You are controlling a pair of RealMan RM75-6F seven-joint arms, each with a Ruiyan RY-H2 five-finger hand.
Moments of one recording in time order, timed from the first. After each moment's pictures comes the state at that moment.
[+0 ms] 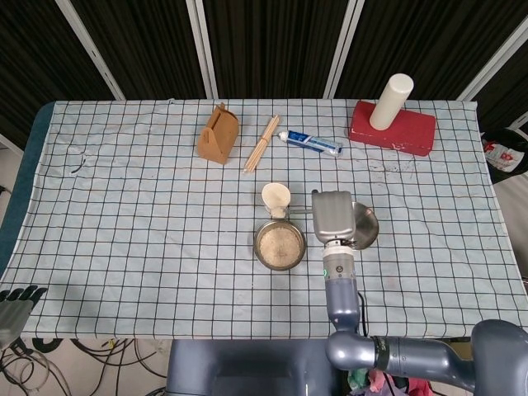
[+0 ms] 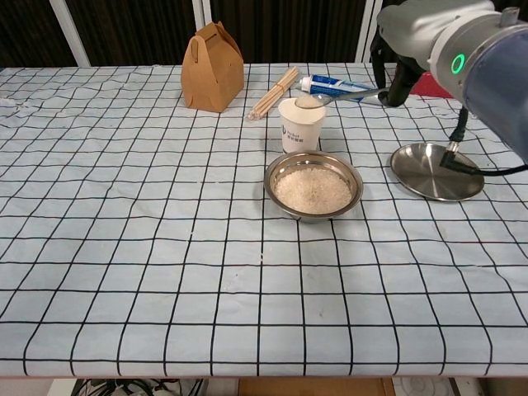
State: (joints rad) left arm -0.41 -0.84 0.24 -1.96 0.83 0.96 0.57; right arm 0.80 -1.73 0.52 -1.76 -0.66 1.46 -1.36
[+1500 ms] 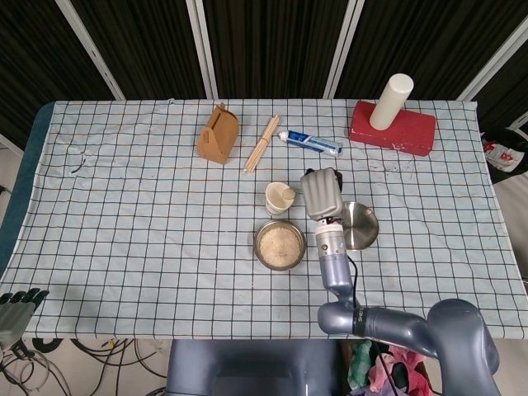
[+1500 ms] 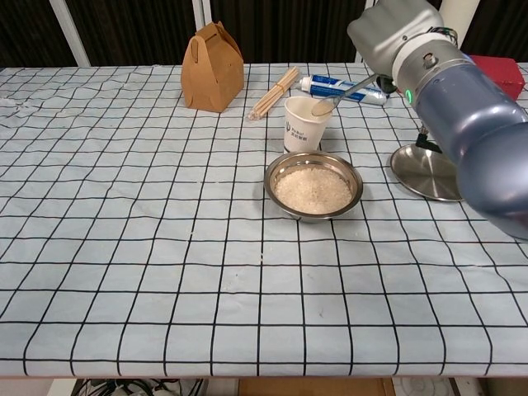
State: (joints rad) left arm -0.43 -0.83 0.25 -1.98 0.82 0.94 0.57; right arm 1.00 -1.80 0.28 -1.25 -0.79 1.36 -1.36
